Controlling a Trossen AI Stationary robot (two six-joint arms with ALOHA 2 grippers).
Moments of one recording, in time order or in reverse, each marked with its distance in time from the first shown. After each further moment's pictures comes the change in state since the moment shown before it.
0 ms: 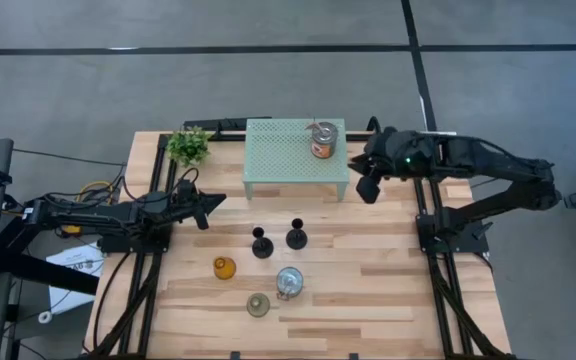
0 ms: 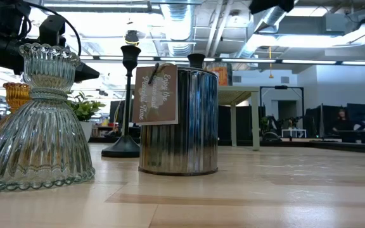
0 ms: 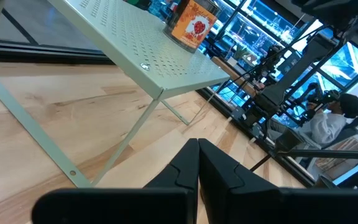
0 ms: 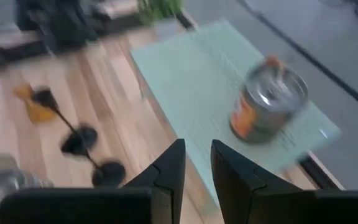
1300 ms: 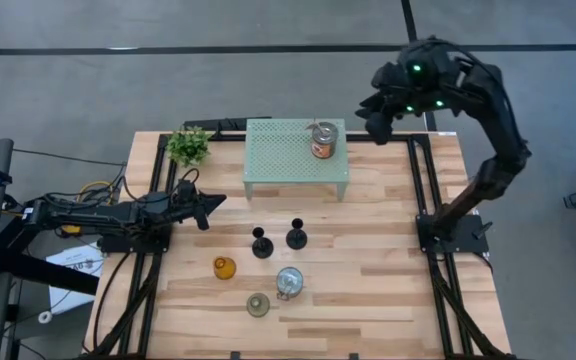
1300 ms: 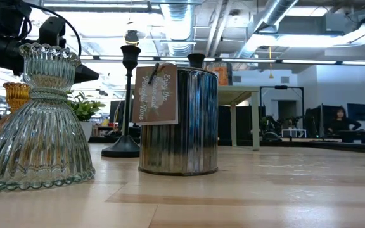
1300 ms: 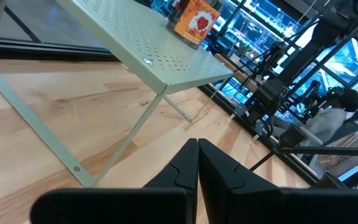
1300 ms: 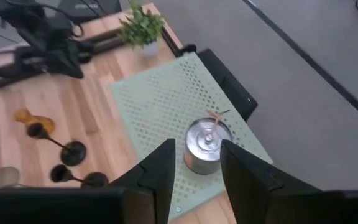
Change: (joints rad) left arm 0.000 0.000 0.000 -0.017 0.000 0.000; right arm -0.415 0.445 1.006 -0.620 -0.338 -0.256
